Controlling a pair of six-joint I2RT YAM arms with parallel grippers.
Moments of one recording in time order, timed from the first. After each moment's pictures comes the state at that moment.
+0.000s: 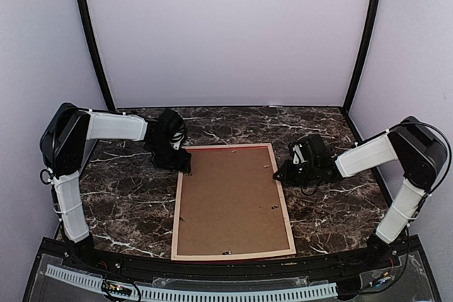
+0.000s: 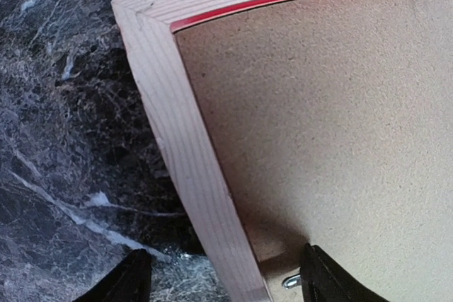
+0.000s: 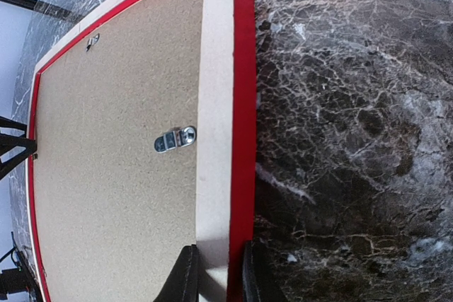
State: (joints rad) left arm -0.53 1.95 1.31 -0.60 0.06 -0.30; right arm 0.58 1.70 0.70 0.17 -0.21 0.70
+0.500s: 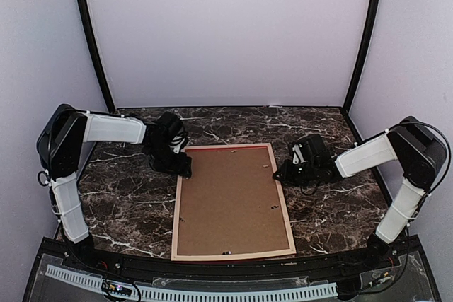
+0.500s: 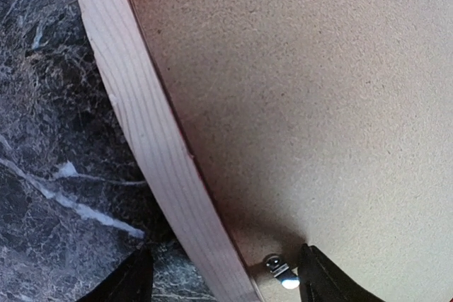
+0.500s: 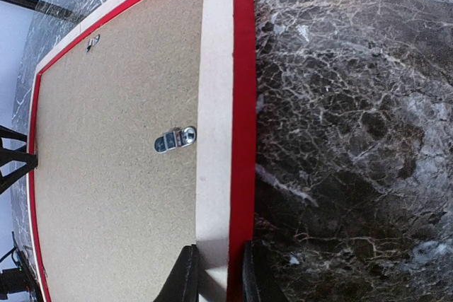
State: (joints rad) left arm -0.54 1.92 1.26 -0.59 0.11 -0.30; right arm 0.58 1.70 0.70 0.18 -0.21 0.70
